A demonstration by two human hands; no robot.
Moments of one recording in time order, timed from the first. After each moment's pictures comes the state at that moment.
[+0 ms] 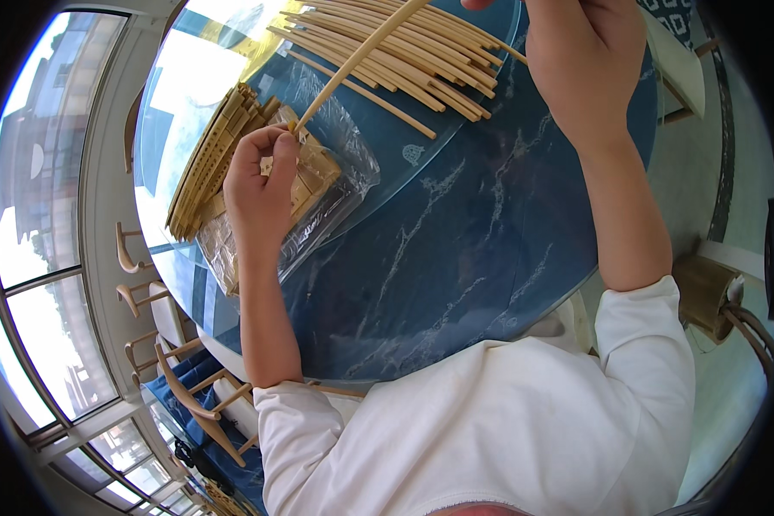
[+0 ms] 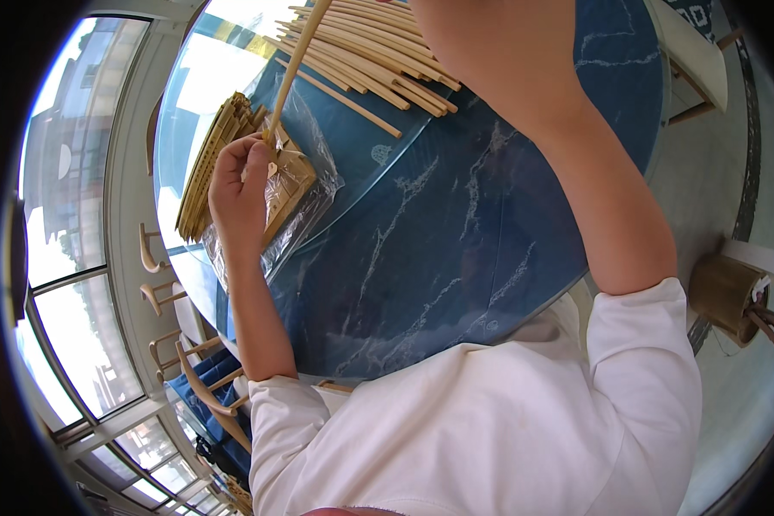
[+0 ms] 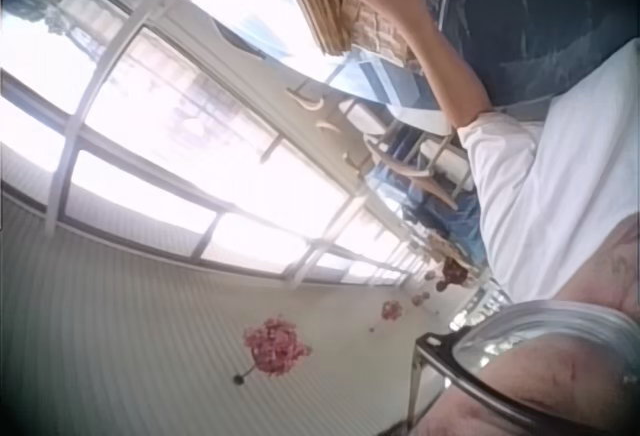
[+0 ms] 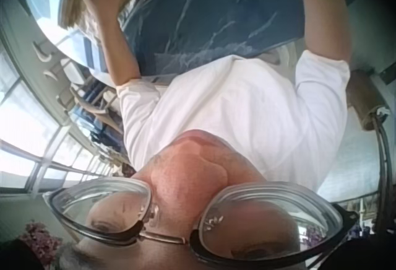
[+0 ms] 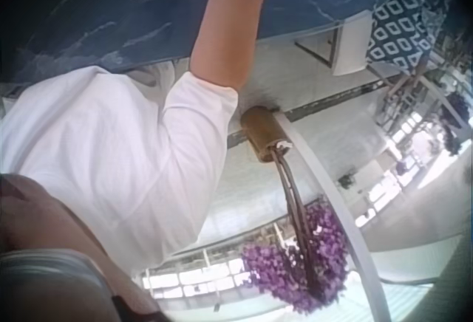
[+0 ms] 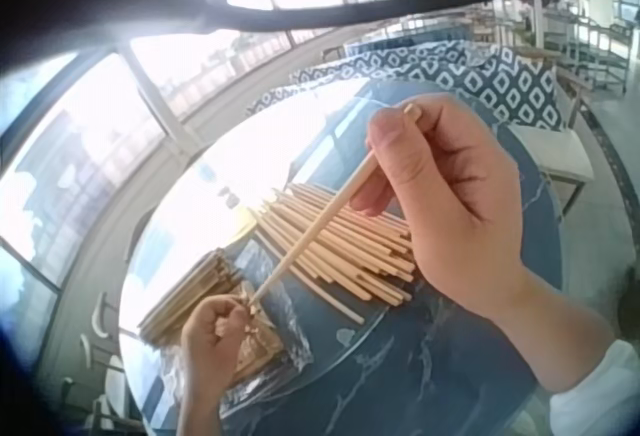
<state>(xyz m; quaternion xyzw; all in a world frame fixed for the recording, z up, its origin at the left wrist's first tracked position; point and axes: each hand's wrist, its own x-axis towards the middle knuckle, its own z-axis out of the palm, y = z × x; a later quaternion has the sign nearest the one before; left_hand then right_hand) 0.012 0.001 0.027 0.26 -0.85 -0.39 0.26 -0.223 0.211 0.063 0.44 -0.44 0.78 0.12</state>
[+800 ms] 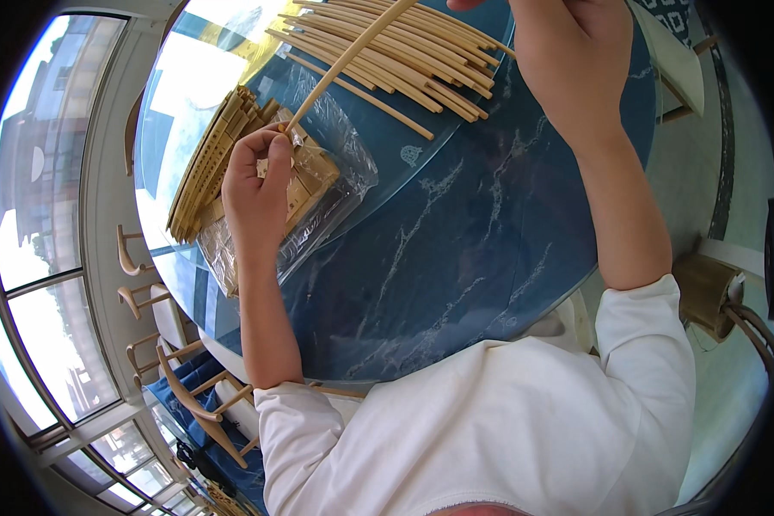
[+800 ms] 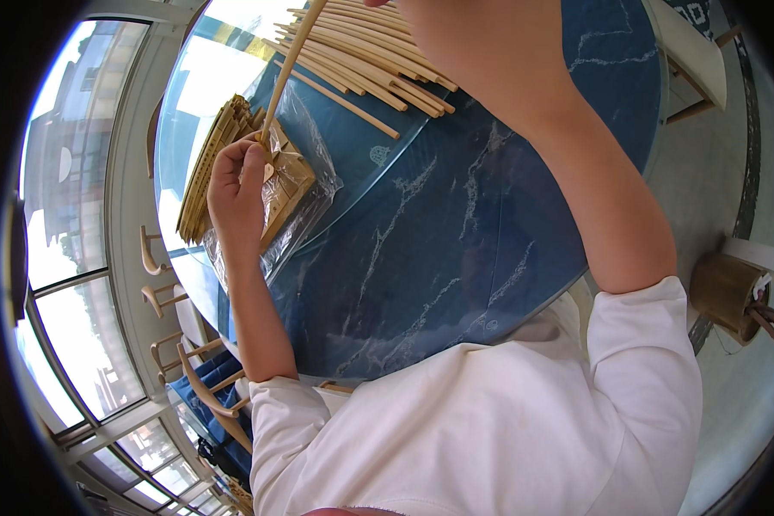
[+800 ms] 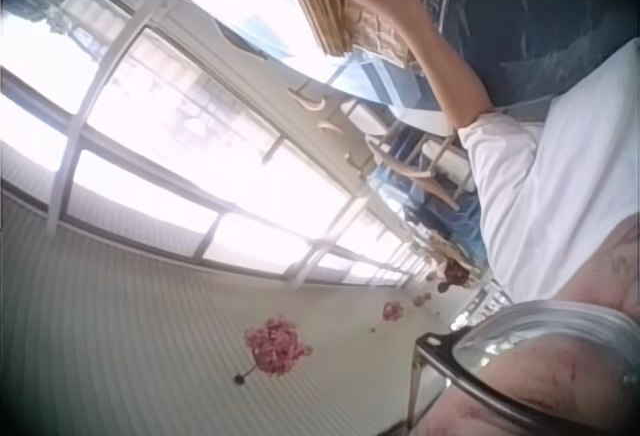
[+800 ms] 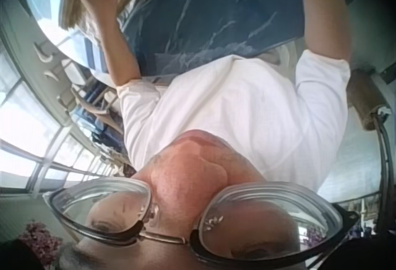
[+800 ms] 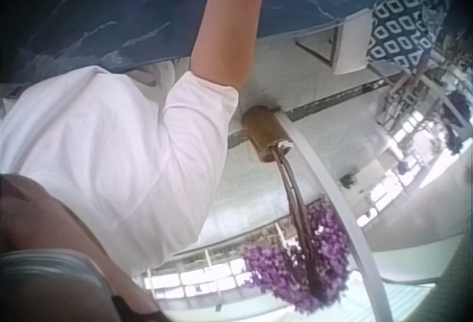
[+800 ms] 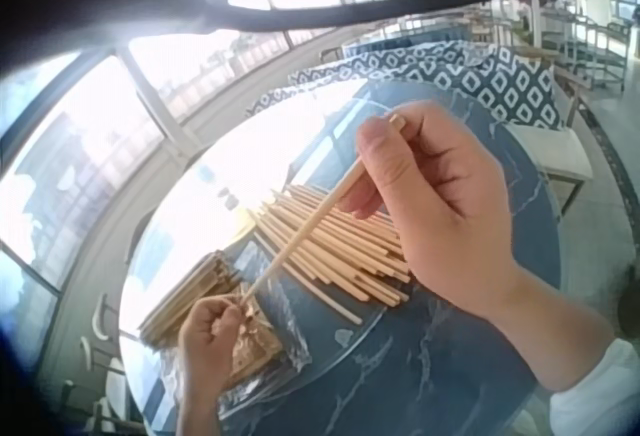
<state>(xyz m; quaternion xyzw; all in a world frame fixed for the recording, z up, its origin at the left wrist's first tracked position) 0.010 0.002 0.027 0.28 -0.82 -0.41 0.27 -0.220 0.209 0.063 0.43 -0.45 0.78 0.09</state>
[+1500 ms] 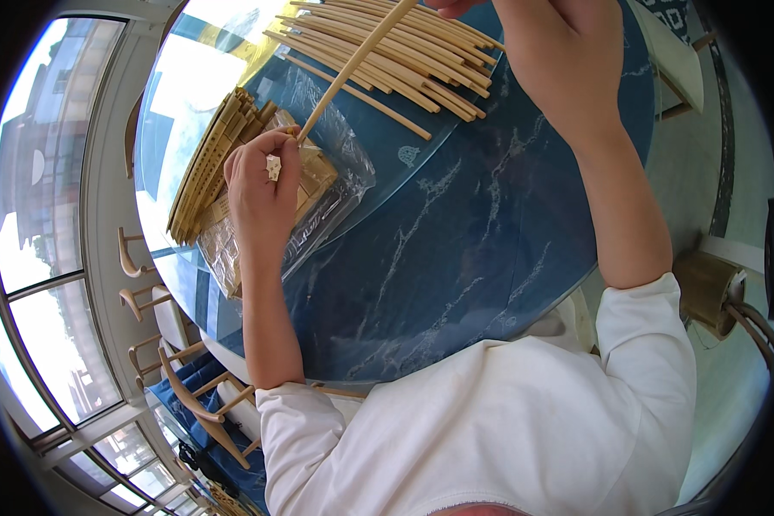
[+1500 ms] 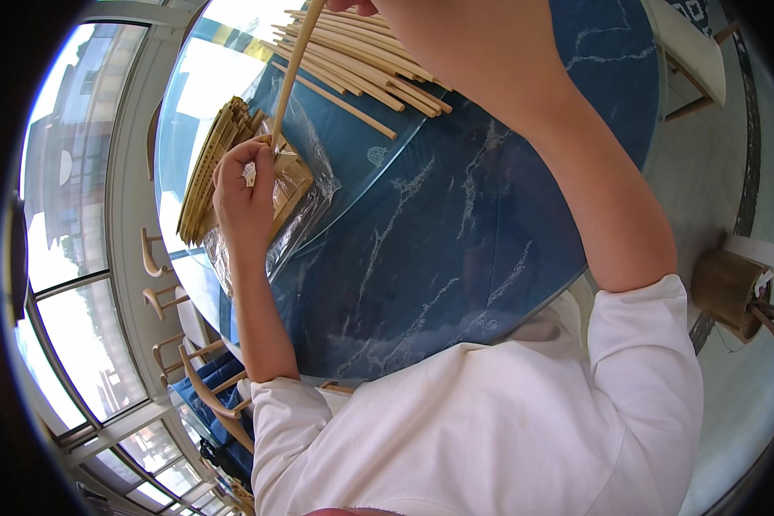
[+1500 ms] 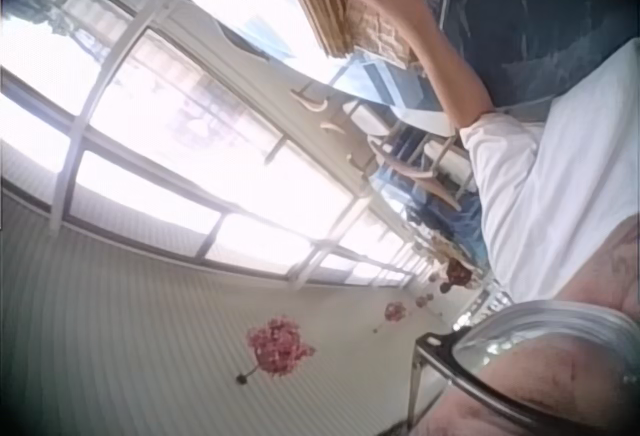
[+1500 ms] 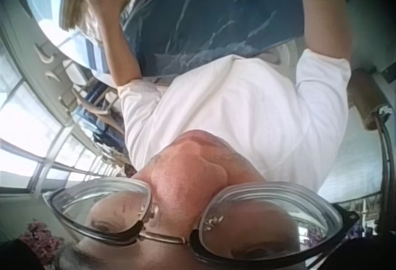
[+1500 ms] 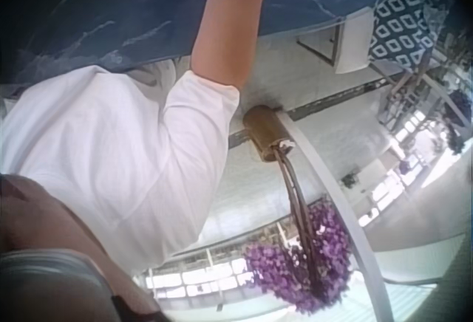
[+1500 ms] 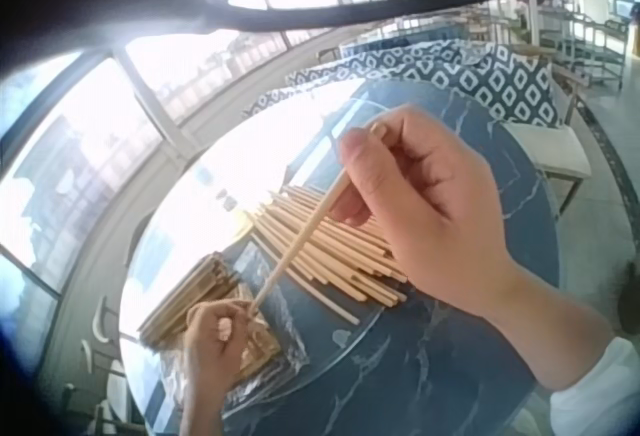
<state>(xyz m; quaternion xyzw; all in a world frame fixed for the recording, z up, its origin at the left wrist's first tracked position) 0.012 -0.002 0.020 0.18 -0.93 -0.14 0.28 -0.218 0.212 0.062 0.42 -0.50 0.76 0.08</state>
